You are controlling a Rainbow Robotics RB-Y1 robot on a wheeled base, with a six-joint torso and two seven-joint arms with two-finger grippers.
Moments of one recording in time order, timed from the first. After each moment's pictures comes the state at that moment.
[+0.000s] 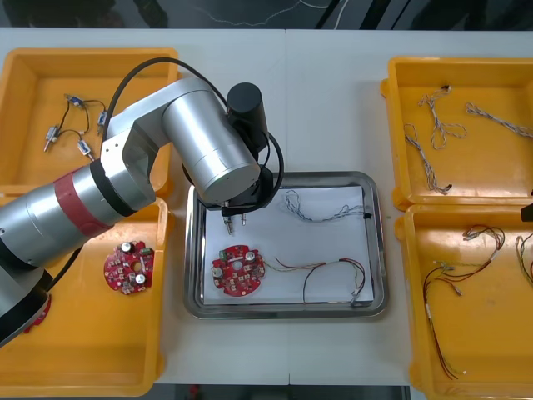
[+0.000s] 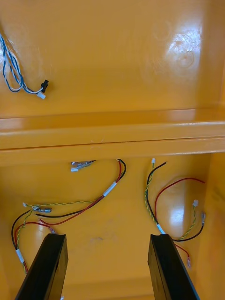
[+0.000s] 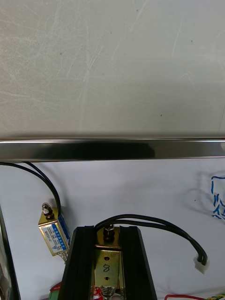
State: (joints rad) right arm -0.21 -0.73 -0.33 -2.11 -0.70 1.92 1.35; left arm -0.89 0.49 -0.79 -1.68 0.63 1.54 -0.46
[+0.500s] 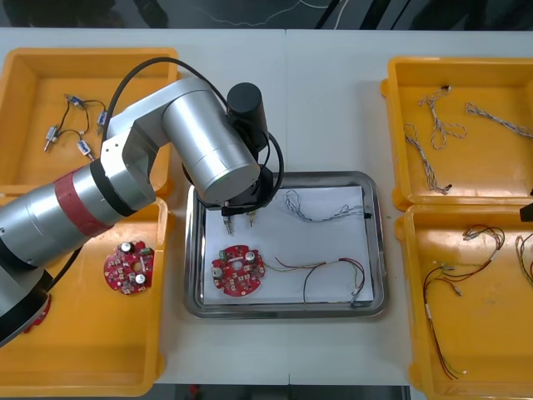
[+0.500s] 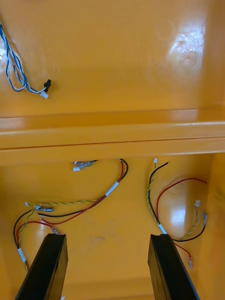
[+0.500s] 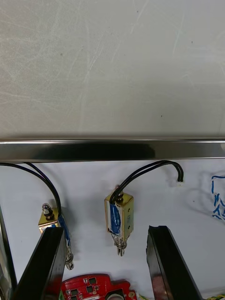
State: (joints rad) right arm -0.21 -0.73 -0.33 -2.11 -0.71 1.92 1.35; left arm -0.89 0.49 -0.79 -1.68 0.63 1.54 -0.46
